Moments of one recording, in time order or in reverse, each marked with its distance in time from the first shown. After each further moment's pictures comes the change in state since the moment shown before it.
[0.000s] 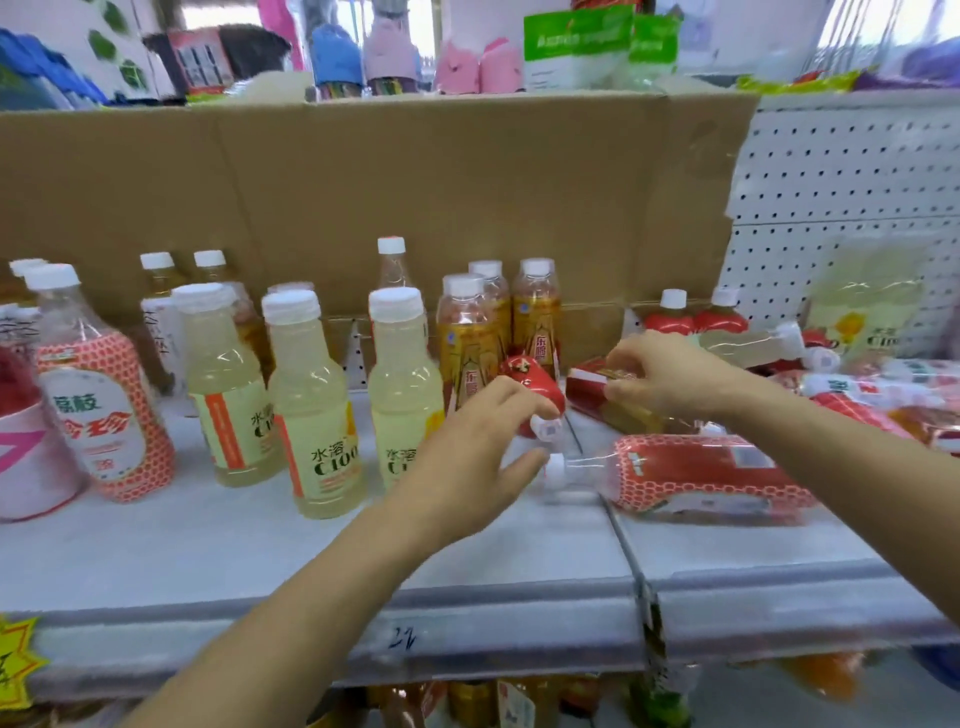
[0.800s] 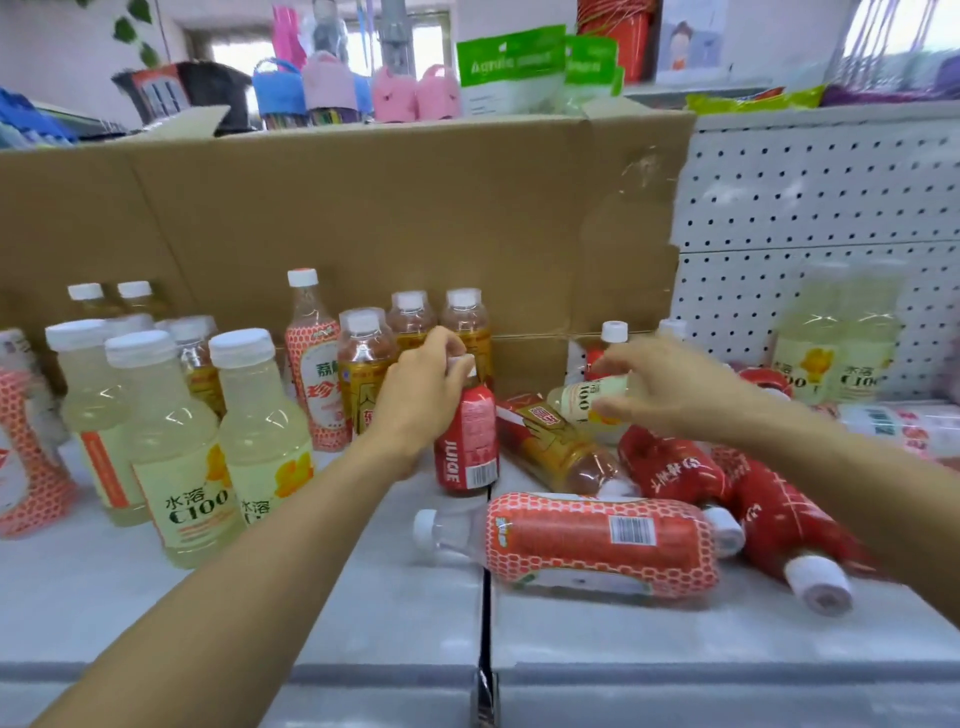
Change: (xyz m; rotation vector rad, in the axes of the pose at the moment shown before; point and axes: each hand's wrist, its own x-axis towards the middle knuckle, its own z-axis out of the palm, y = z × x) left_hand 0.136 -0.011 0.049 0.057 0.275 -0.440; right_hand 0.016 0.107 -0.040 -0.092 0.117 -0.173
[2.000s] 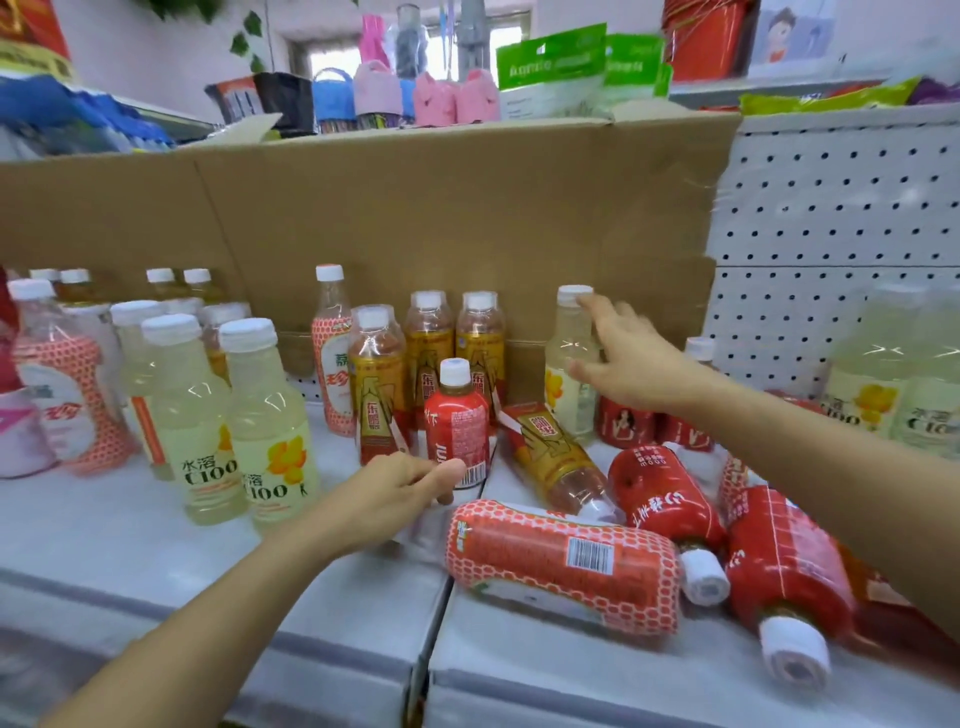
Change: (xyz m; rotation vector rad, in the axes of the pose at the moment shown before) left_hand -0.084 0.003 -0.010 -0.004 -0.489 -0.324; right_hand 0.066 0.015 0.011 0.289 0.021 -0.122
